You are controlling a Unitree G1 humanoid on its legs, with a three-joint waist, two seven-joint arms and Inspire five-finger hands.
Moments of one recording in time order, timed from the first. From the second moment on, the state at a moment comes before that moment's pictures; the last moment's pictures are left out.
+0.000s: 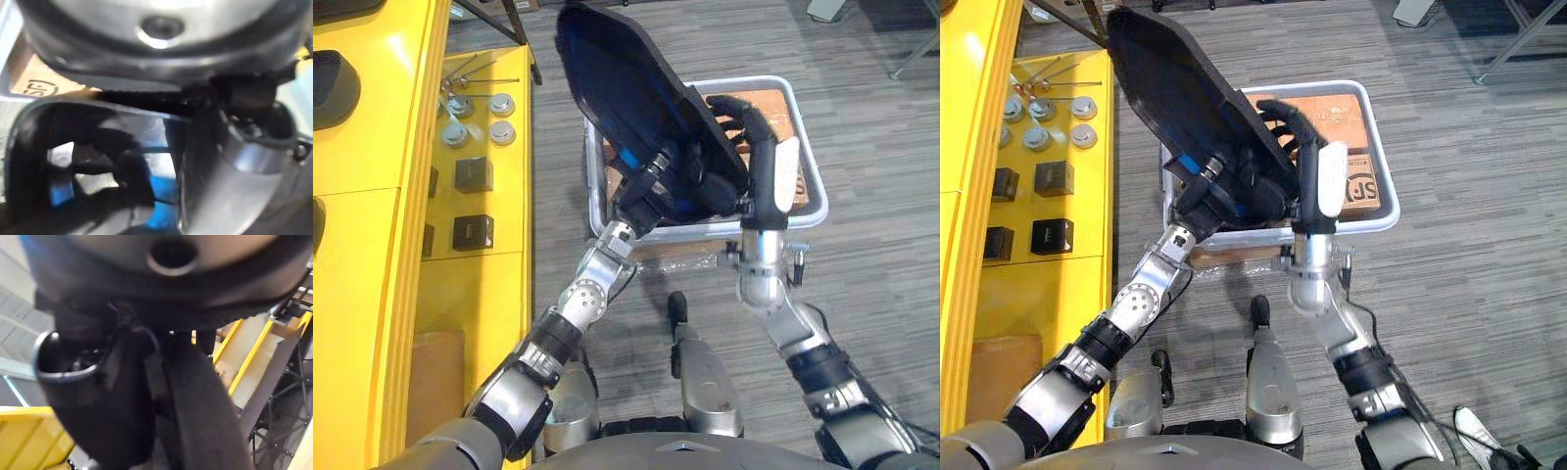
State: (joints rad) left arm -0.45 0.09 -0.42 0.30 -1.33 -0.21 -0.20; right arm -0.22 -0.33 0.26 0.06 -0.44 -0.43 -0.66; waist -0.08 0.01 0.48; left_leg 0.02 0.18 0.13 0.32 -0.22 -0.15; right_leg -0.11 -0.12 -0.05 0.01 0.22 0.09
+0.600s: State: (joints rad) left arm 0.09 0.06 -0.04 -0.09 -0.21 -0.33 0.30; right arm 0.32 -0.15 -0.02 -0.20 0.15 -0.42 -0.05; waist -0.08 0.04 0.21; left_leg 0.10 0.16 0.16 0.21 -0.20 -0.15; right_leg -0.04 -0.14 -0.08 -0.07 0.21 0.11
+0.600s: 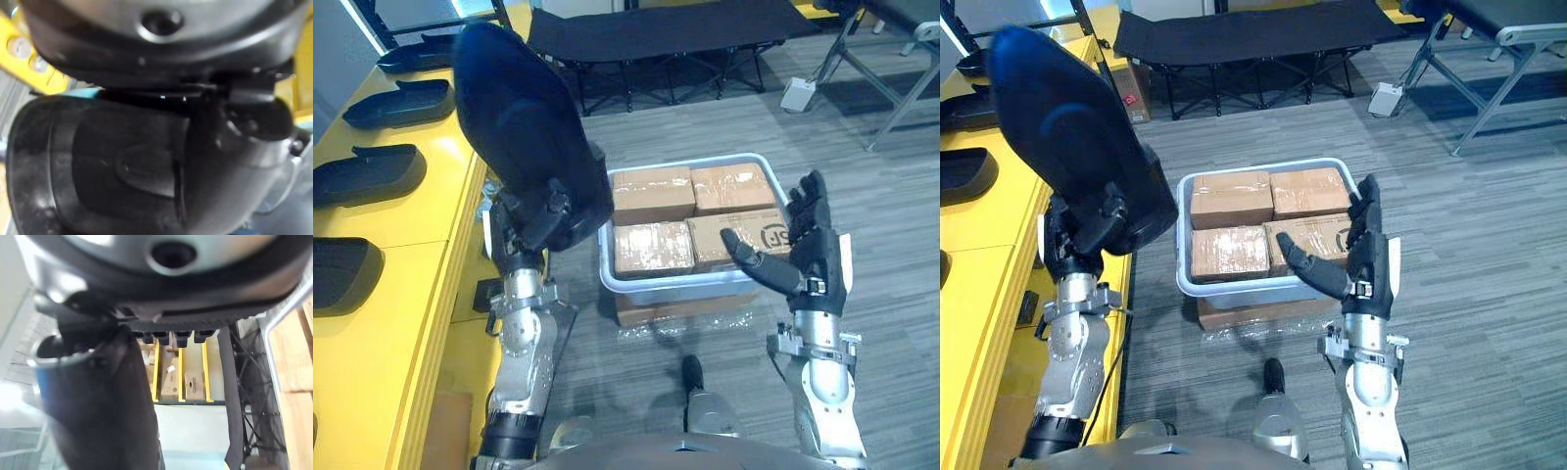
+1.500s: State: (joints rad) left arm 0.48 -0.07 0.40 -0.49 -0.33 -0.35 0.19; right arm 0.15 -0.16 0.13 -0.13 0.21 -0.26 0.02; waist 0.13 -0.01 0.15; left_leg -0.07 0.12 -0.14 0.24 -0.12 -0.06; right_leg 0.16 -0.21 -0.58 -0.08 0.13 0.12
